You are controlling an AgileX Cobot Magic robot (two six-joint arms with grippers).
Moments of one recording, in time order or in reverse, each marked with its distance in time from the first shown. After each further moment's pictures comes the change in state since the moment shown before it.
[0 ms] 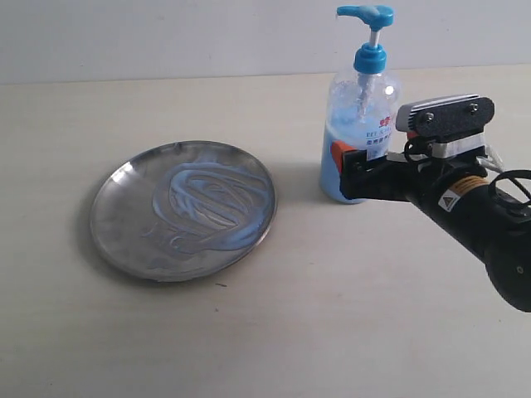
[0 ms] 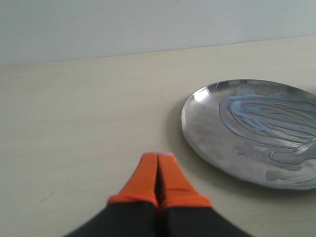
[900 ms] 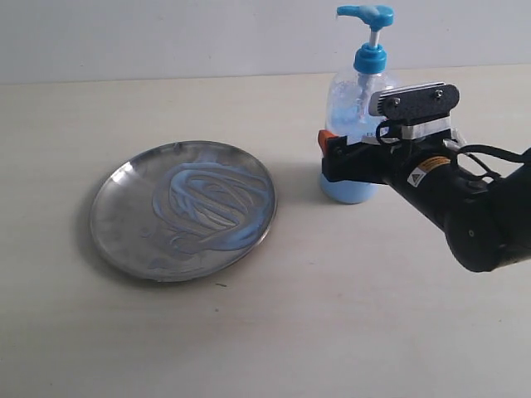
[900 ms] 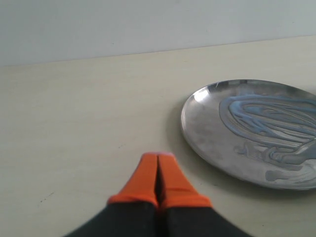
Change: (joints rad) left arm 0.000 0.000 0.000 0.000 0.000 0.000; right arm 0.000 0.104 -0.162 0.046 0.082 -0.035
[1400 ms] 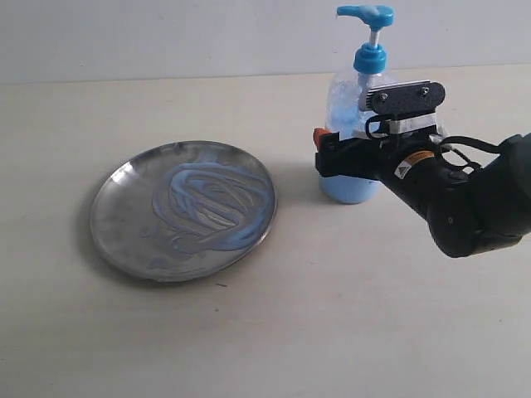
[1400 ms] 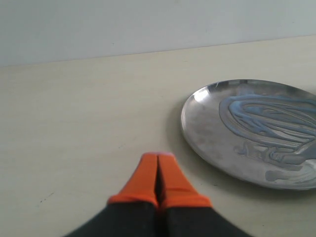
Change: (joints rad) left arm 0.000 0.000 0.000 0.000 0.000 0.000; right arm 0.000 0.060 -0.073 0.034 0.044 -0.002
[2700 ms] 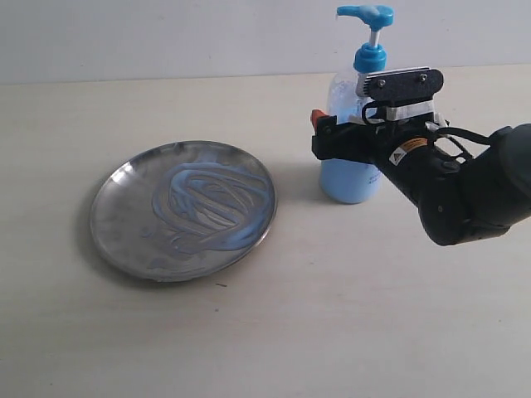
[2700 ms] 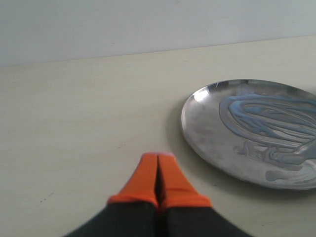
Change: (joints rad) left arm 0.000 0.000 0.000 0.000 0.000 0.000; right arm 0.000 0.015 -0.050 0.021 -0.043 -0.021
